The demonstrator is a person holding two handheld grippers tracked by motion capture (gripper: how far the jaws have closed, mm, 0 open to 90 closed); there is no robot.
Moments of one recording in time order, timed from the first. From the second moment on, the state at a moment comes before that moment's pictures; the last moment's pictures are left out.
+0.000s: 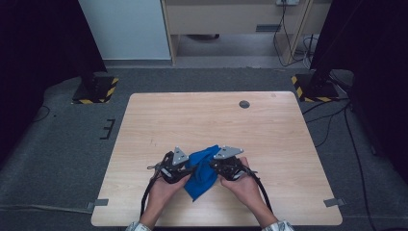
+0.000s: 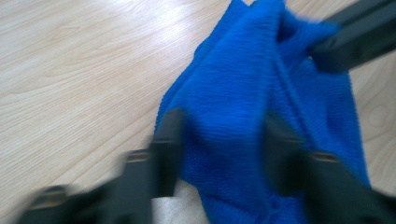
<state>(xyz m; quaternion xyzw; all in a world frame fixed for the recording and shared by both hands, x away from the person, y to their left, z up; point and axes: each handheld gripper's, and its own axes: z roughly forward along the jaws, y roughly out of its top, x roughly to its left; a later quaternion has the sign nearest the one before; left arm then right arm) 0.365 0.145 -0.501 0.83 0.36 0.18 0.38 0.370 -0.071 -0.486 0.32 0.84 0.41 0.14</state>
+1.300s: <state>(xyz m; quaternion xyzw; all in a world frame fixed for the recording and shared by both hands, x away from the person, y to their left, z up) 0.361 0.207 -0.519 0.83 0.43 0.17 0.30 0.414 -0.139 -0.512 0.42 0.83 0.34 0.12</state>
